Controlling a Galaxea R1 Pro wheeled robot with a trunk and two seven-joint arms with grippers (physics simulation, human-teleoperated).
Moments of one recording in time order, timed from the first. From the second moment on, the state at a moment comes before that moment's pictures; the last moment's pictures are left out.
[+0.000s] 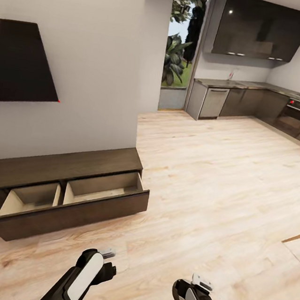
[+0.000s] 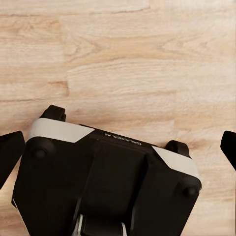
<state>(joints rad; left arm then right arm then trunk) -0.38 -0.15 -0.23 -0.99 0.81 0.76 0.77 -0.49 0.05 0.02 -0.43 -0.37 0.26 -0.30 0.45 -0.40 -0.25</state>
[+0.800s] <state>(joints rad) -0.38 -0.15 -0.23 -0.99 0.81 0.76 0.77 -0.49 0.05 0.02 -0.43 -0.35 0.25 -0.30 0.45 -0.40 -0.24</state>
